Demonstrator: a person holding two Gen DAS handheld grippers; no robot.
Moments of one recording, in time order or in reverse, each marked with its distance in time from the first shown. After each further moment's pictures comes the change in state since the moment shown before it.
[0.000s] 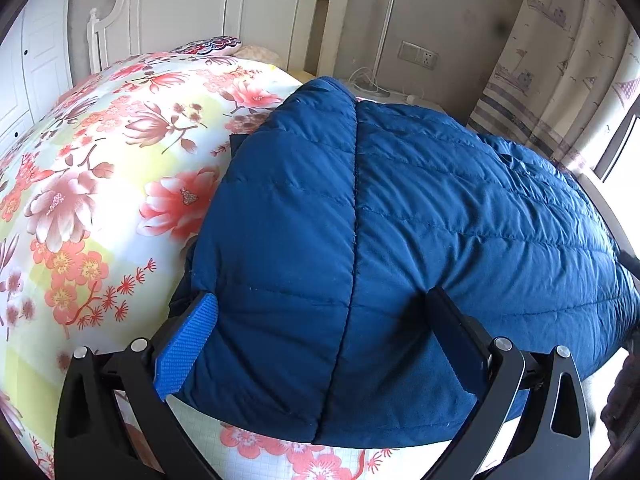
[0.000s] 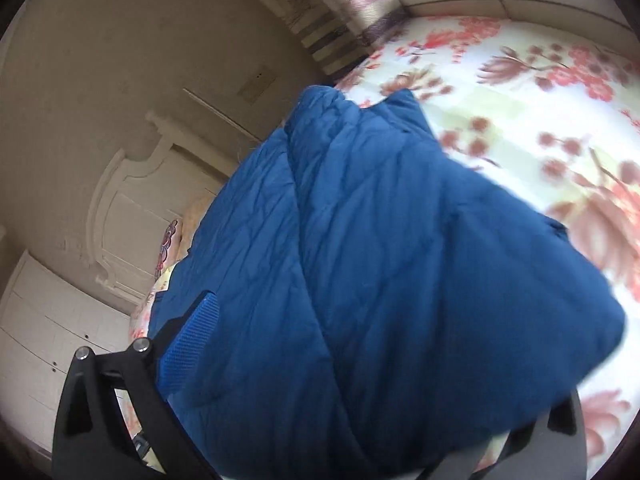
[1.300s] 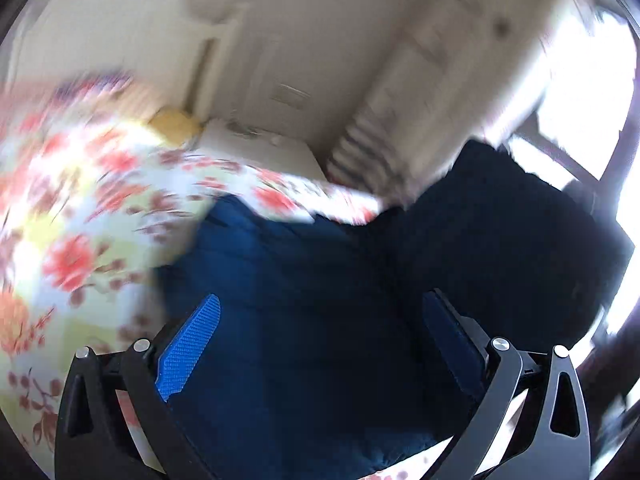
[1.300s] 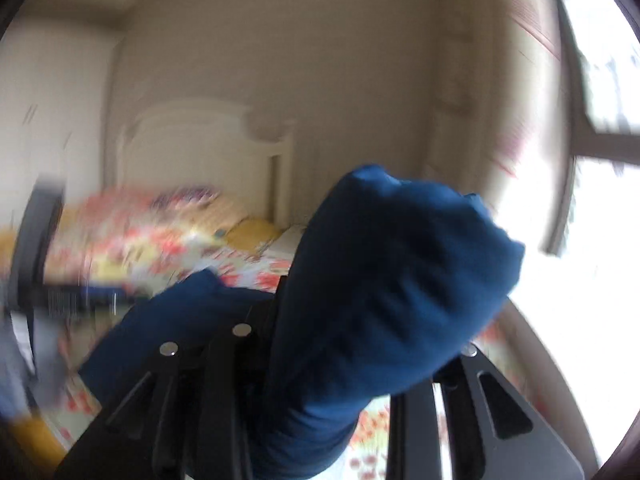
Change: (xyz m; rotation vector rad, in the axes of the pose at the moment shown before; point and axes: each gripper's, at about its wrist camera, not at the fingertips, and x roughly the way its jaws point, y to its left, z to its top) left arm -0.095 -0.017 0.035 -0.040 -0.113 -0.517; right arm -0.185 0.187 -0.104 -1.053 -0.327 -0.108
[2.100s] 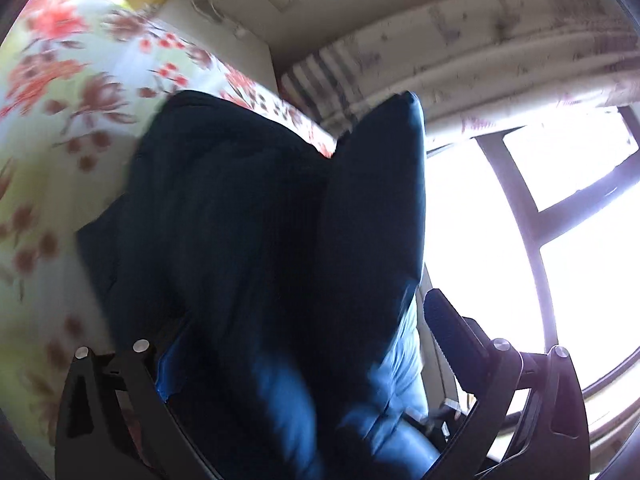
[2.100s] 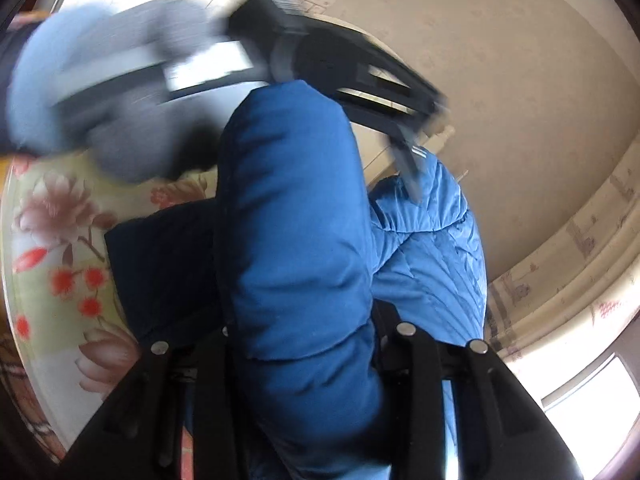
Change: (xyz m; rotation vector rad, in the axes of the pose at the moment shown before) left arm 0.107 0.047 0.034 -0.200 0.427 -0.340; right arm 0.036 0.196 -0.077 -0.634 0.079 0.135
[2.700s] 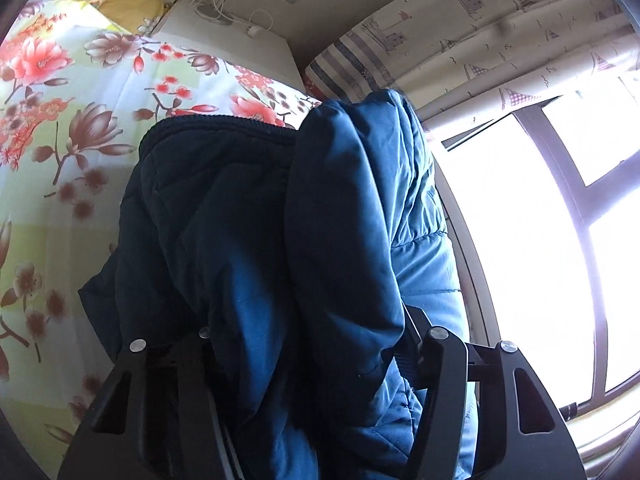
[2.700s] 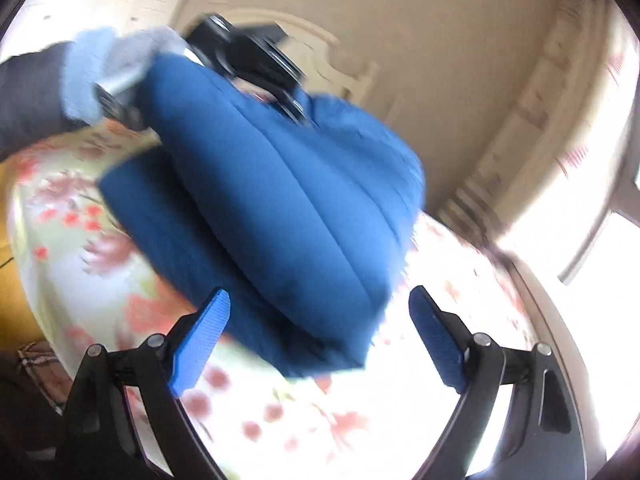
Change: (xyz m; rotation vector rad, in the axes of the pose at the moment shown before) left arm 0.026 -0.014 0.001 0.079 0.005 0.167; right arm -0.071 -0.032 -0.114 0.416 0.097 -0.074
